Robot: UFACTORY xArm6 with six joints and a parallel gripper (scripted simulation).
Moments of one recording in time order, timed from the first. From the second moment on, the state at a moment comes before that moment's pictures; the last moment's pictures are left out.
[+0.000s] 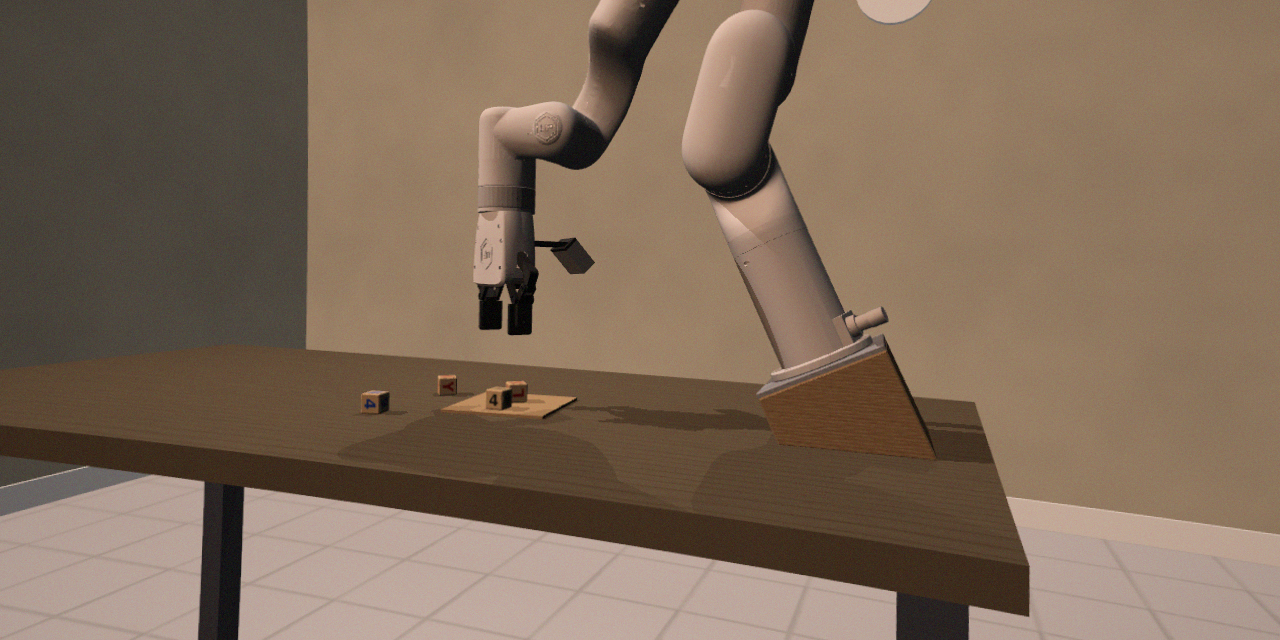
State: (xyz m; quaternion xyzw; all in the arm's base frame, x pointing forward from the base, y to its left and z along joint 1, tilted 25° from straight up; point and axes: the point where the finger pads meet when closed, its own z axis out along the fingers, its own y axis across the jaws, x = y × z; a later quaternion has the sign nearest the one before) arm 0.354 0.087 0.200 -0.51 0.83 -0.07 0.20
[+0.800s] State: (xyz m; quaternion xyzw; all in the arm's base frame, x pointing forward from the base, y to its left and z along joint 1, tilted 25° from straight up) arm 0.358 0.073 0.198 -0.24 0.95 0.00 0.22
